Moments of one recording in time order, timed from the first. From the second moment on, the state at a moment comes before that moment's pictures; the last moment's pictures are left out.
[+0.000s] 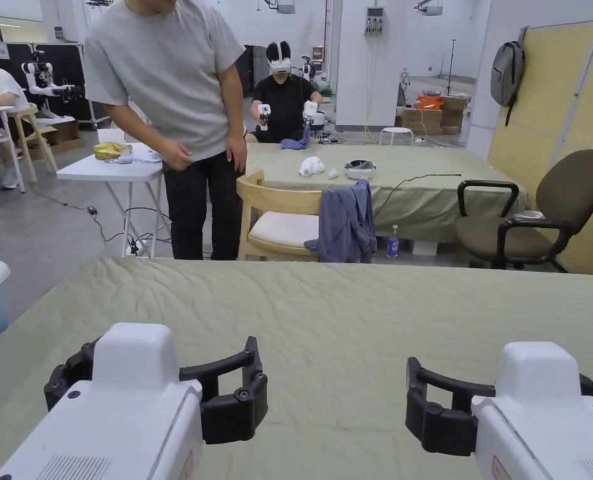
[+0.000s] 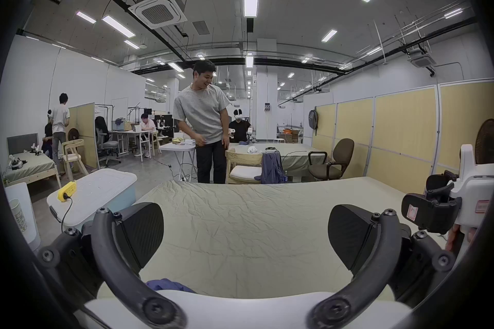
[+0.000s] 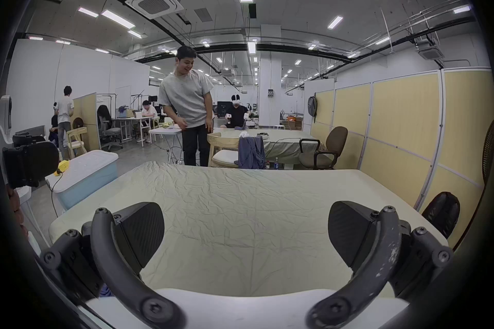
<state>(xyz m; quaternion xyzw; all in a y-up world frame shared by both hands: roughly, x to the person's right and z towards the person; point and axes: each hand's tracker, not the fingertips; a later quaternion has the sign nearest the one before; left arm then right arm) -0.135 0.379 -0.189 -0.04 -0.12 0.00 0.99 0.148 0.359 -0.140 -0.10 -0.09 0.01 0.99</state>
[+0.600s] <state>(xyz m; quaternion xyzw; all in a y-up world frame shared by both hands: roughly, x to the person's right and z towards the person) -0.139 0.378 -0.191 -0.04 -0.13 -0.01 0.99 0.148 0.357 -0.141 -0.10 -0.09 0.01 0.99</state>
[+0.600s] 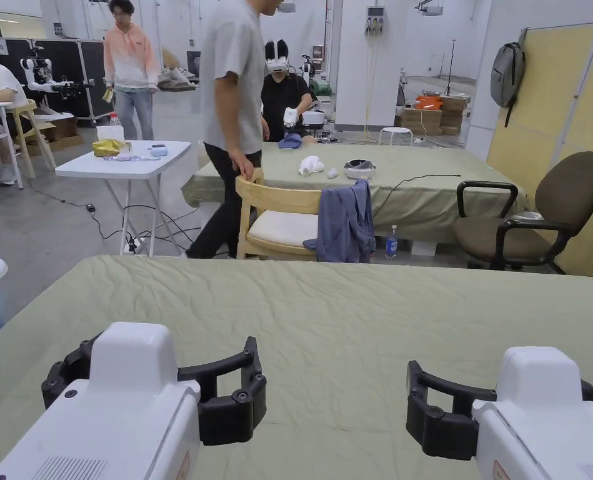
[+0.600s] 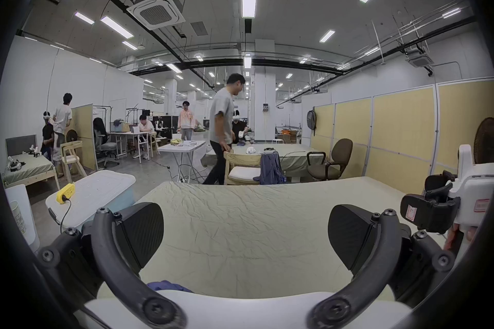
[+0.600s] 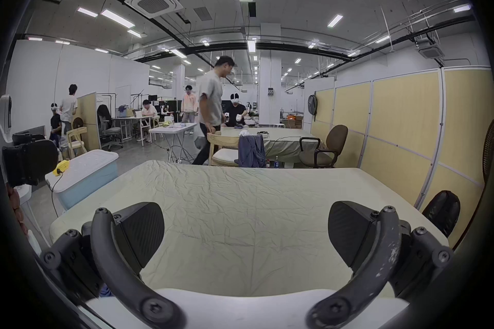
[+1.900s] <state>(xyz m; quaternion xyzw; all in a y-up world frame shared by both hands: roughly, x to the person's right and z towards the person) -0.132 0.374 -0.203 -0.03 -0.12 -0.02 0.99 0.151 0.354 -0.155 -0.10 -0.10 0.01 0.99</state>
